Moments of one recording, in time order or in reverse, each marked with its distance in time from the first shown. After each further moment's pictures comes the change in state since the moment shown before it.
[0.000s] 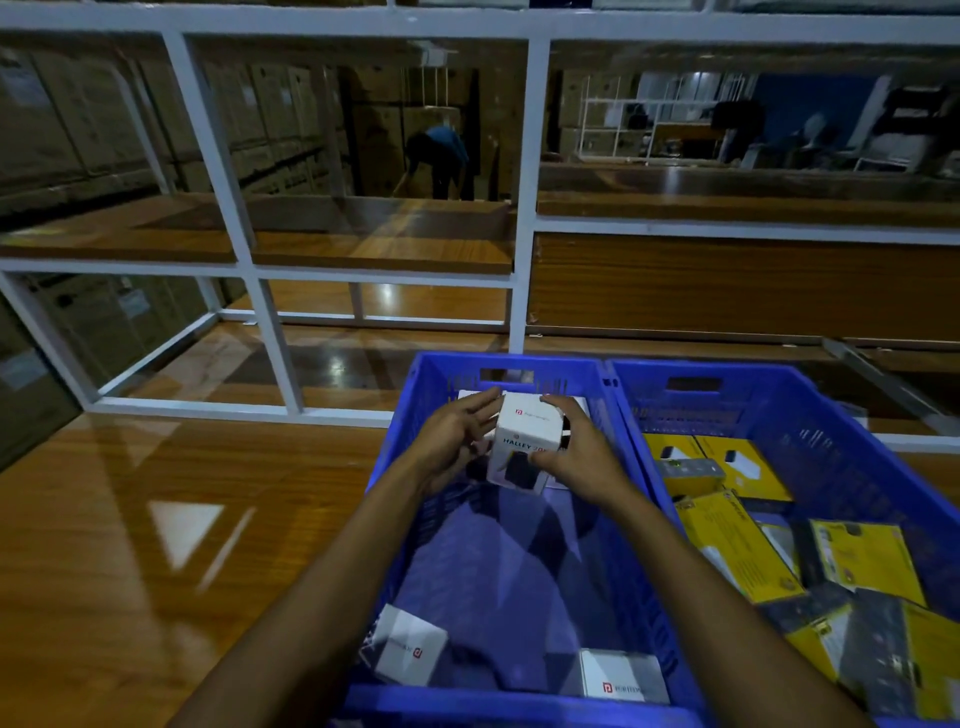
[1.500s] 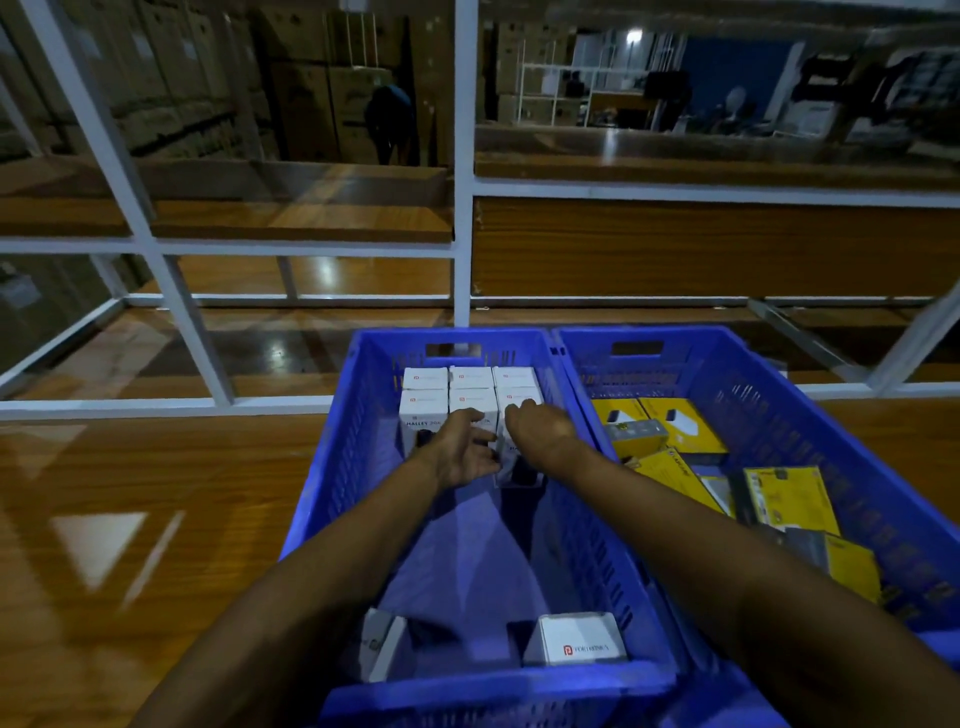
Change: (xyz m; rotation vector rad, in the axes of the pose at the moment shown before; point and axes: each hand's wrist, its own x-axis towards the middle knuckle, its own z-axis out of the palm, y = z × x) left_hand 0.058 -0.066 0.036 -0.033 0.092 -0.451; right_hand 0.025 0.021 -0.001 -1.351 -0.262 -0.040
